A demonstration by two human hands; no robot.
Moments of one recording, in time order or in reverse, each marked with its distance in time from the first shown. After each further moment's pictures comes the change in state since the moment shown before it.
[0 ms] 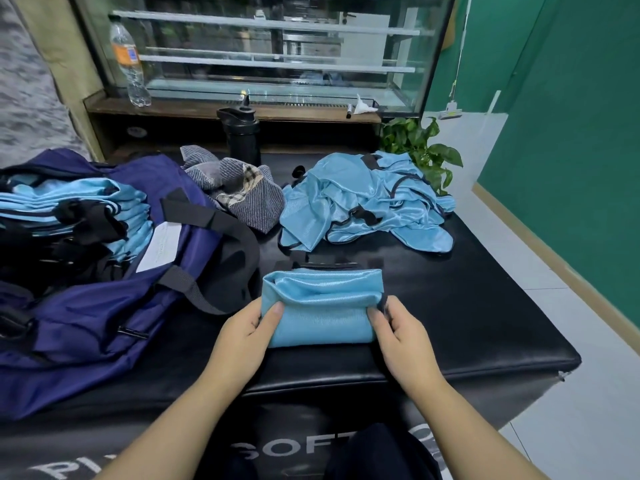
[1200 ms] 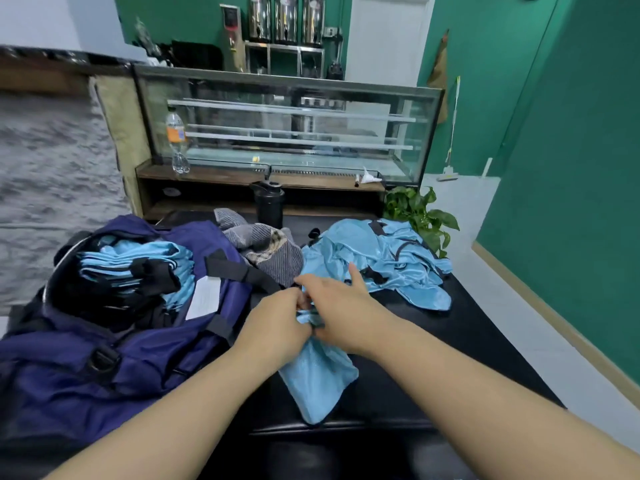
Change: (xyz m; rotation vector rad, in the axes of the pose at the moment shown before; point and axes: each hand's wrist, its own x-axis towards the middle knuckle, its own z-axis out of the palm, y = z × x) left_hand 0.016 0.122 -0.039 0.600 -0.004 0.128; right_hand 0.037 -0.182 0.005 -0.830 -0.436 -0.481
